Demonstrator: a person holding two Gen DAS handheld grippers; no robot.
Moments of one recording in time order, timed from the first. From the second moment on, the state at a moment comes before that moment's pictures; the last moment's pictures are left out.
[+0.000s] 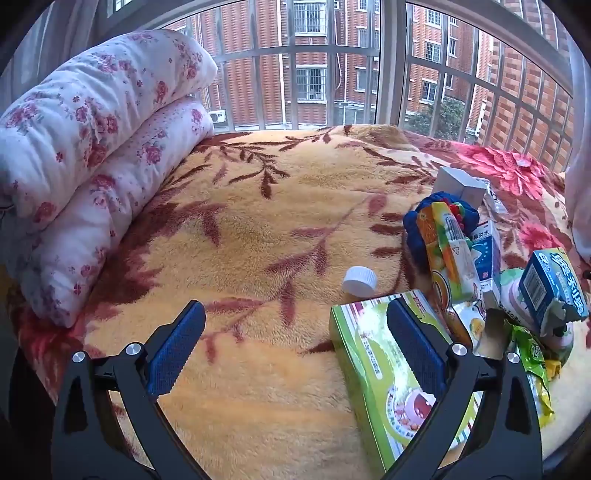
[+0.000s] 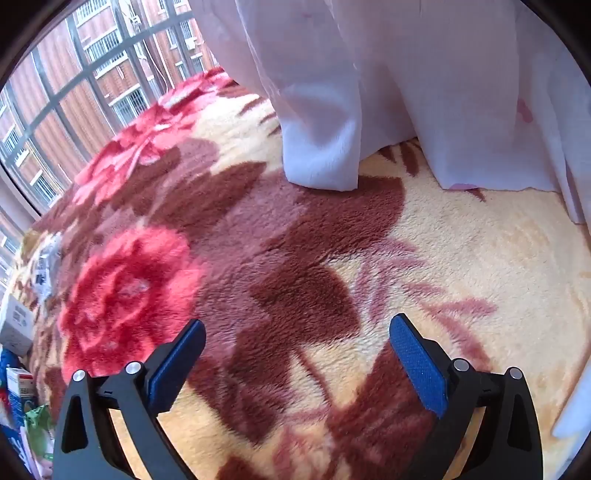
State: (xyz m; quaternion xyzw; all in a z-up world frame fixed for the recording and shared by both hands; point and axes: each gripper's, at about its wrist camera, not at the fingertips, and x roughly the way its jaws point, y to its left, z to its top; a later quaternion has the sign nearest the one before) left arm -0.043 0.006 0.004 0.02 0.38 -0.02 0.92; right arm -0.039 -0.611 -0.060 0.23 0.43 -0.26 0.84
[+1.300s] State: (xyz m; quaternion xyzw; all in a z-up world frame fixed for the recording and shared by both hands) left arm -0.156 0.017 -0.003 0.03 0.37 -0.06 0.93; right arm -0.192 -0.276 0.005 0.05 0.39 -0.07 0.92
